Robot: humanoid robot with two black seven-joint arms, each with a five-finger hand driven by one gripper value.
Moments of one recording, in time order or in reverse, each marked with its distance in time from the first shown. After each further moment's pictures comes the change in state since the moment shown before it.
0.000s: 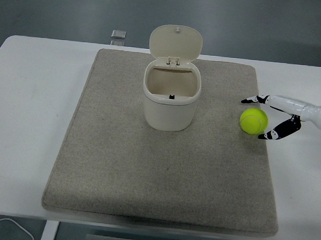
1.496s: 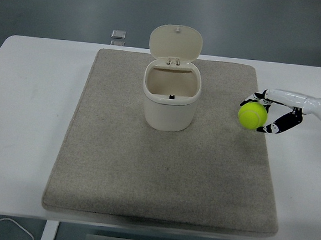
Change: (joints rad) left arm 0.000 0.000 0.000 0.000 0.000 0.000 0.000; right arm 0.075 -0.026 0.005 0.029 0.022 0.105 0.036
